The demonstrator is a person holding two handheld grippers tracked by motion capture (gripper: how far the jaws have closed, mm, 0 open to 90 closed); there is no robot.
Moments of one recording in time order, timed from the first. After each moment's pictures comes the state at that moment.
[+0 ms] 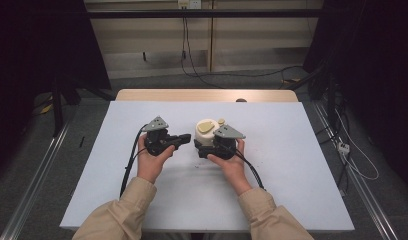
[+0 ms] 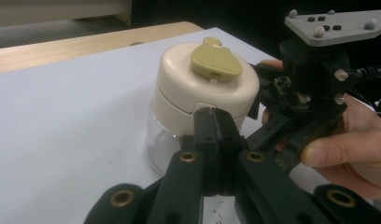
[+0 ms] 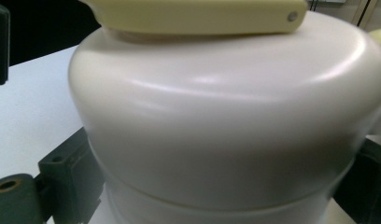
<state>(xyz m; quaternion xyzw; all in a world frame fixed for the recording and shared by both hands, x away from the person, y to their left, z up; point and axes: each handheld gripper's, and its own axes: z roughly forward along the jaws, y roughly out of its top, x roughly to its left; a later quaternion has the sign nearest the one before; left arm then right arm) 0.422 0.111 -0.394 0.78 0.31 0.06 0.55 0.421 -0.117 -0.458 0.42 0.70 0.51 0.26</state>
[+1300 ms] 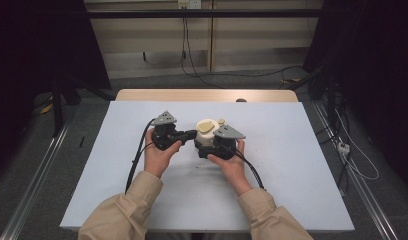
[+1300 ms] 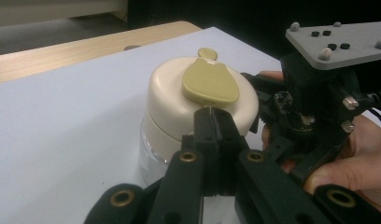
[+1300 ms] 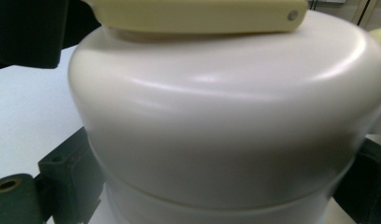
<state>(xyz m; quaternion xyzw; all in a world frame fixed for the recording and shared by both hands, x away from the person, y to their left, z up) 0.433 0.091 -0.387 0.79 0.30 0.06 0.53 0.420 -0.117 -0.458 0.42 0.70 0.51 0.26</state>
